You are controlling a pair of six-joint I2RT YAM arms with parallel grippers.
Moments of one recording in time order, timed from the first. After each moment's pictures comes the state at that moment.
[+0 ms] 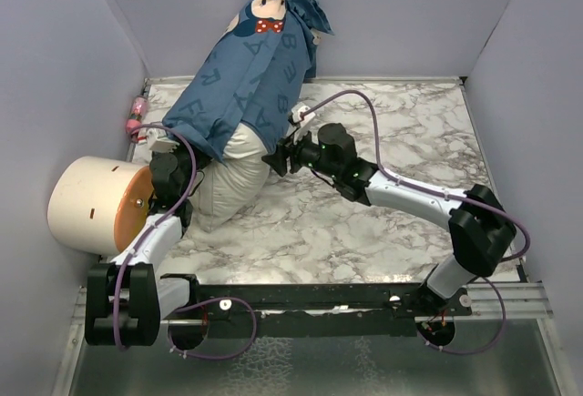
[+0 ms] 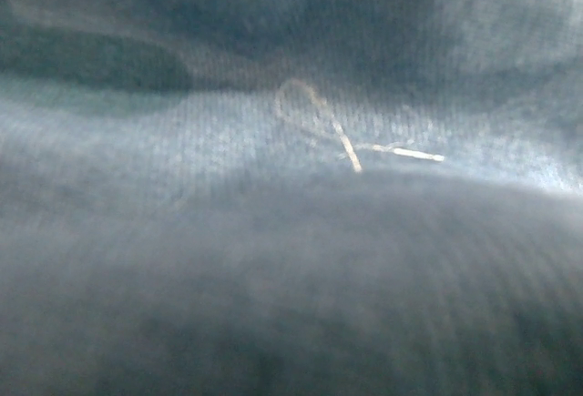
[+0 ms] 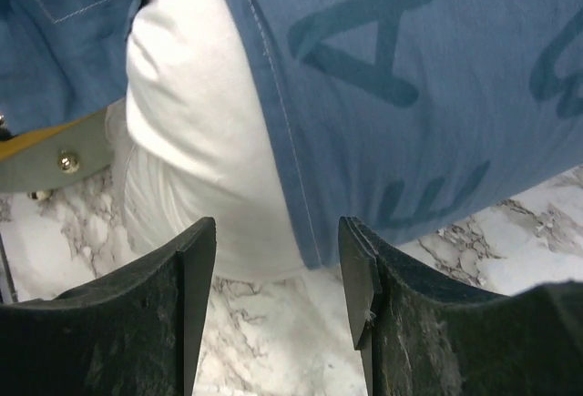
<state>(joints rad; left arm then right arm) -0.02 1.13 0.45 0.65 0.12 -0.89 0.83 1.59 1.08 0.35 -0.14 0.14</state>
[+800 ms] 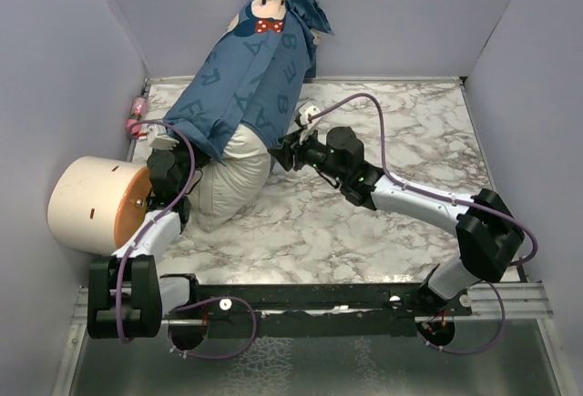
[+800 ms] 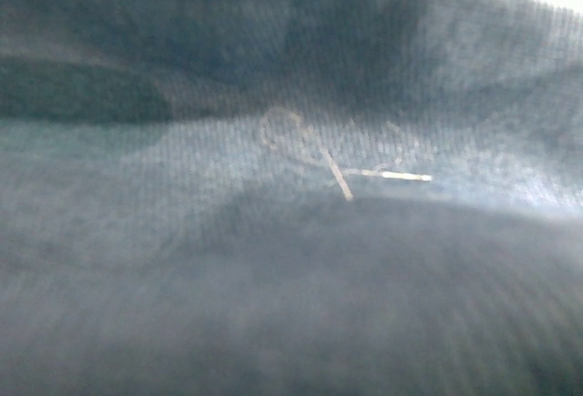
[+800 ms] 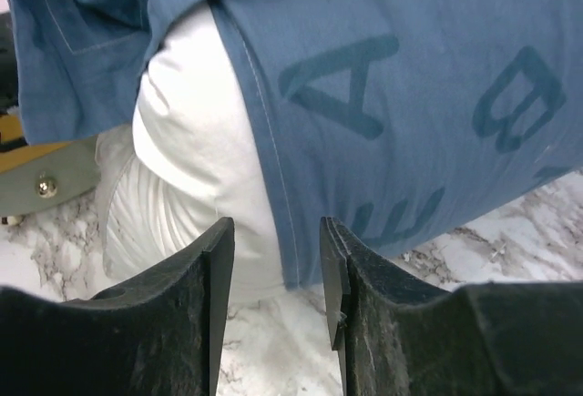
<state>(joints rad) 0.02 1.17 0.47 0.67 0.21 -0.89 0.84 1.56 1.03 0.46 -0.08 0.08</state>
